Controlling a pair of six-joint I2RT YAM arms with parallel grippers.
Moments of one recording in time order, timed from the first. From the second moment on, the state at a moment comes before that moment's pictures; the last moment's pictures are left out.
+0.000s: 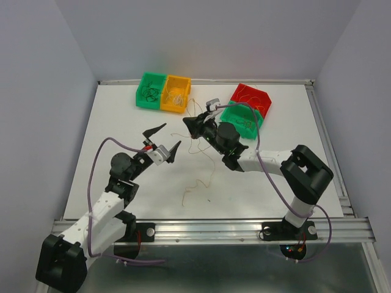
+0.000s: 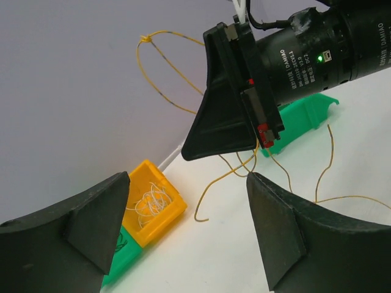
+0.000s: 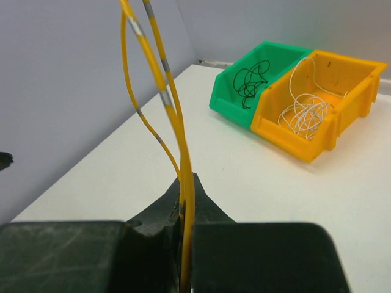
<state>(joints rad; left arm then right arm) -0.39 0.78 0.32 0.72 0.46 0.45 0.82 1.73 0.97 0.91 0.12 0.32</state>
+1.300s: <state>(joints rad) -0.51 0.83 0.92 0.09 0.22 0.42 0.78 1.48 0.83 0.87 -0.15 0.17</state>
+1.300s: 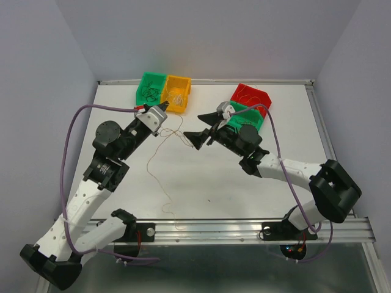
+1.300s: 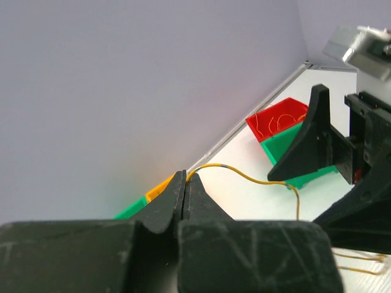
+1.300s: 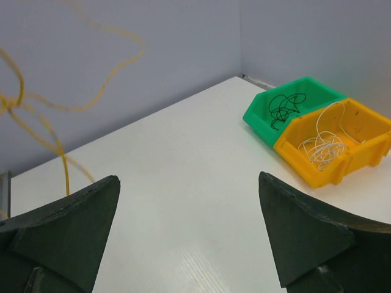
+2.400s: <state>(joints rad) -0.51 0.92 1.11 -0.14 0.27 0.31 0.73 1.64 0.78 1.15 -0.61 0.23</state>
